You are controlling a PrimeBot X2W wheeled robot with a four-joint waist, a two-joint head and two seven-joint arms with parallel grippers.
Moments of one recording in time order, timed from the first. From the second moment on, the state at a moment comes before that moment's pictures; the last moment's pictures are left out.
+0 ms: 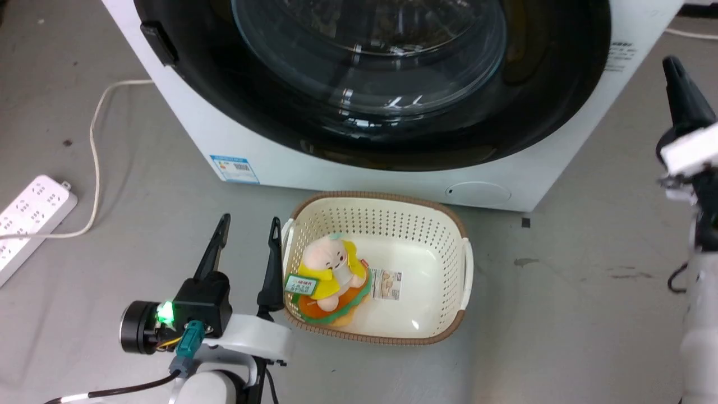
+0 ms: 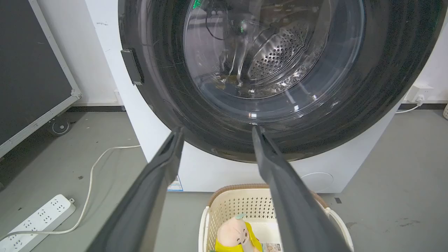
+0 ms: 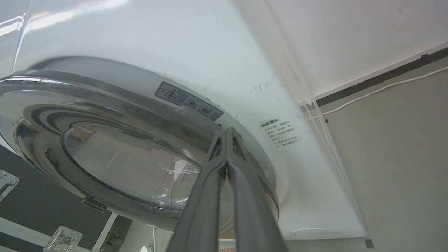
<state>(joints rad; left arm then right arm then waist) -0.14 0.05 -0.14 -0.01 -0.04 0.08 -0.14 -0.68 -0.11 -0.27 0.32 0.64 0.13 0.24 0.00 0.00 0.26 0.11</state>
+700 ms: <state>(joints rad) -0.19 0.05 -0.21 -0.01 -0.07 0.11 -0.19 -1.04 -0.20 -0.40 0.67 0.71 0.13 0.58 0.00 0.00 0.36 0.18</state>
